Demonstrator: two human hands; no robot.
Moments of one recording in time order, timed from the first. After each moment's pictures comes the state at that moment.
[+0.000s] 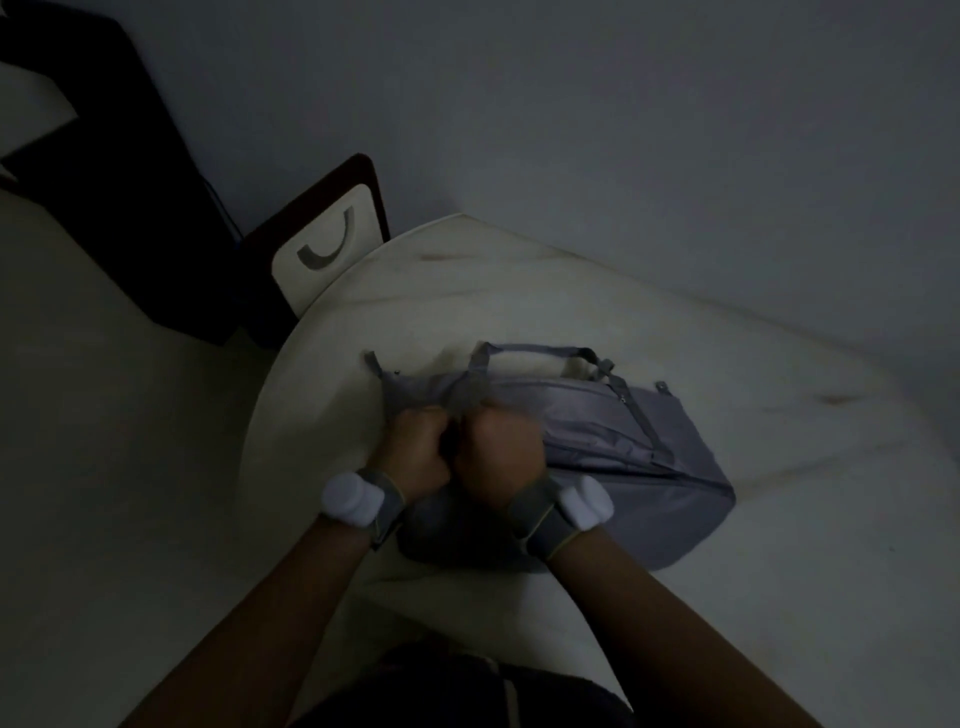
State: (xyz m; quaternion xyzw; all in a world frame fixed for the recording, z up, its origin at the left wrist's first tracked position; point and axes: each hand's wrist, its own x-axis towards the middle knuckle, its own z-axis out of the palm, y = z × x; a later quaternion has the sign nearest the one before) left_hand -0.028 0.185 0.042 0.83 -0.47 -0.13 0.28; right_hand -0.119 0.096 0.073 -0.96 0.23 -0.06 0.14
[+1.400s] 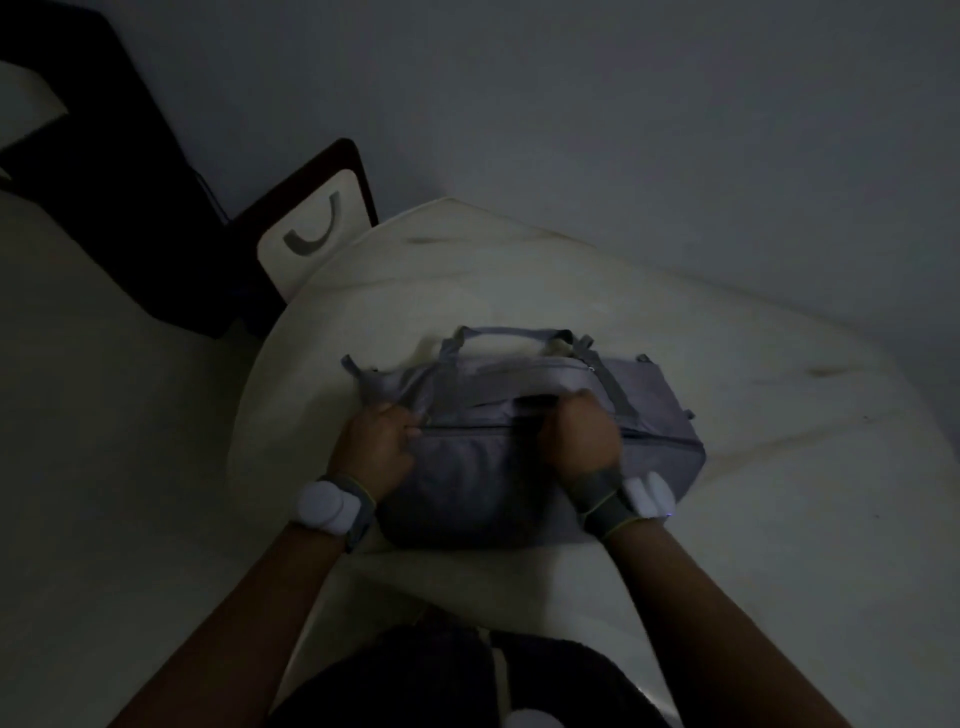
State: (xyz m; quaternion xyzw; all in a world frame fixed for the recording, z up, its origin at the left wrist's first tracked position) left_hand -0.050 0.215 0.031 0.87 -0.43 -0.09 0.21; right_hand -0.201 0.026 0.063 -0.91 0.40 0.00 0.13
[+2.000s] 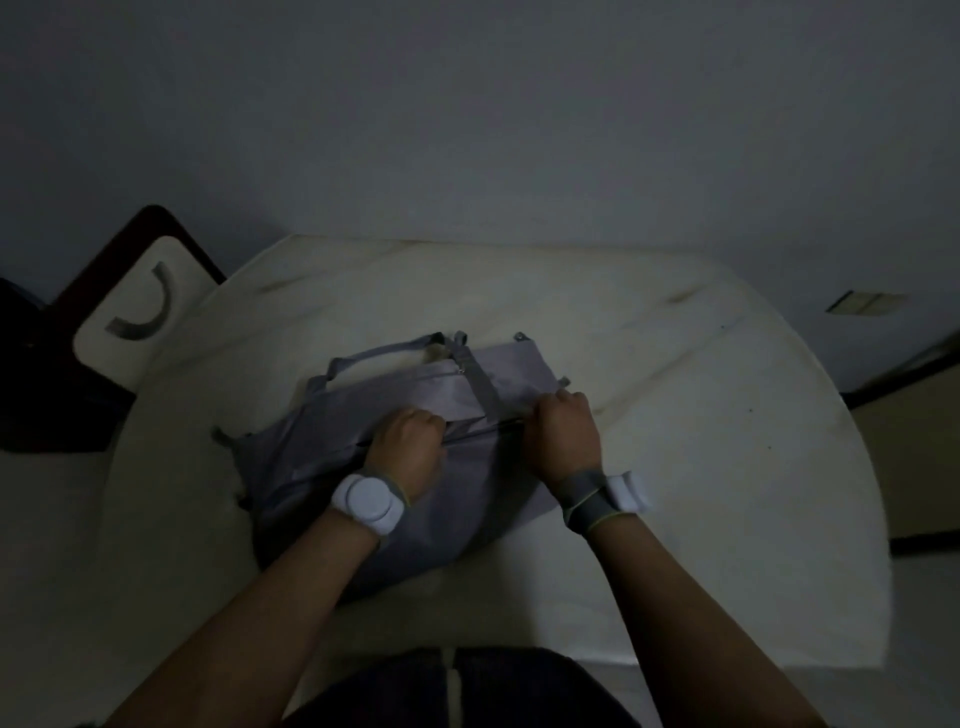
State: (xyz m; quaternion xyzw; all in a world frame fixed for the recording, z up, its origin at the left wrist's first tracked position) left_hand -0.143 0.059 0.037 0.76 -0.64 -0.08 0.05; right_hand -0.313 -0.050 0.037 -0.85 0.51 -0.09 0.13
